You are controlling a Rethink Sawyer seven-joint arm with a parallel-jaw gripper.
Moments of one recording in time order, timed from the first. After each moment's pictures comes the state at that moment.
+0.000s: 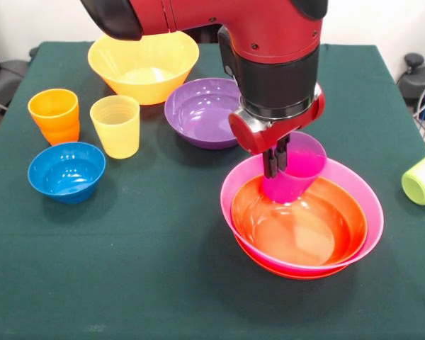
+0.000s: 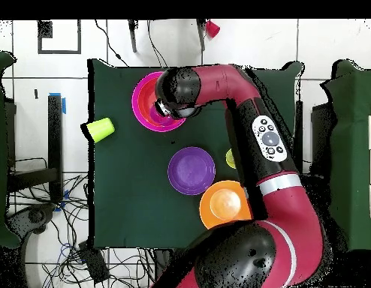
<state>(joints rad) -0.54 -0.38 0.73 1.16 -0.60 1.08 1.32</state>
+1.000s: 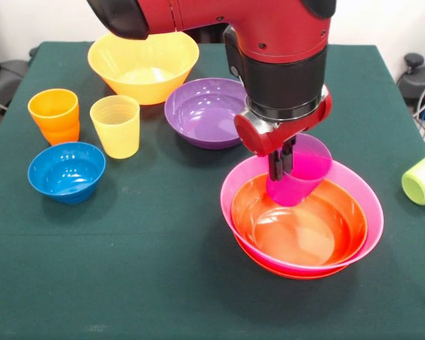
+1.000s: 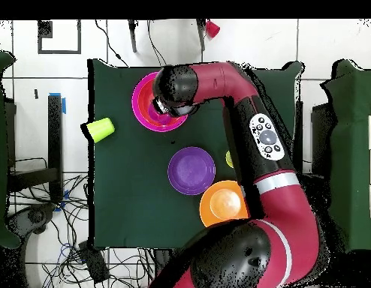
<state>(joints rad) -0.52 -0.38 0.73 1.14 -0.59 1.08 1.32</state>
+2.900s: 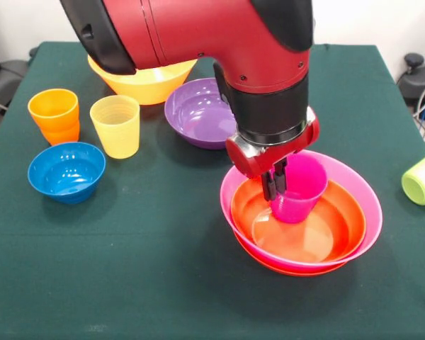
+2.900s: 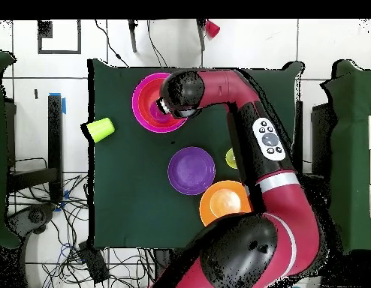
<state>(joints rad) -0.55 -0.32 0.73 1.14 -0.59 0.99 1.32</state>
